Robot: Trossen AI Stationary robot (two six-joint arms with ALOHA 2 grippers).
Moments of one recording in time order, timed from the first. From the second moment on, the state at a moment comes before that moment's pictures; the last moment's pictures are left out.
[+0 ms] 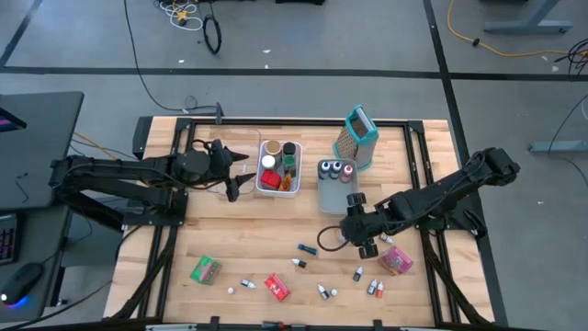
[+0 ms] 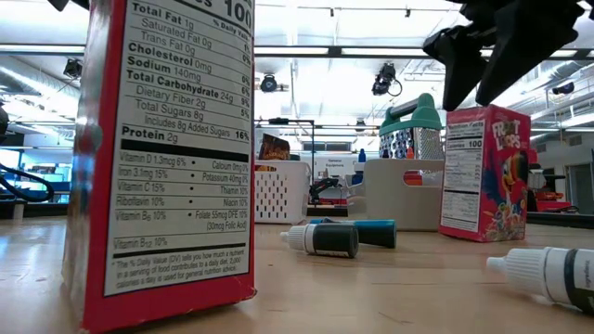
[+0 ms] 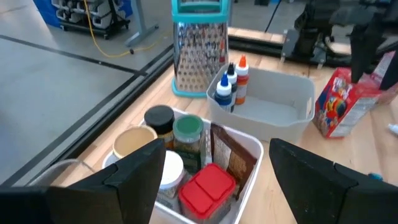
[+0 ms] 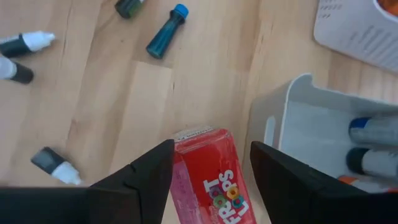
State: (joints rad) left arm 0.03 0.85 0.66 -0.18 -0.38 -0.15; right arm 0.41 1.42 1.07 -0.81 0.24 0.12
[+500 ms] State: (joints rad) left arm 0.03 0.85 0.66 -0.14 -0.38 -0.13; right arm 0.41 1.31 1.09 -0.88 0.22 0.10
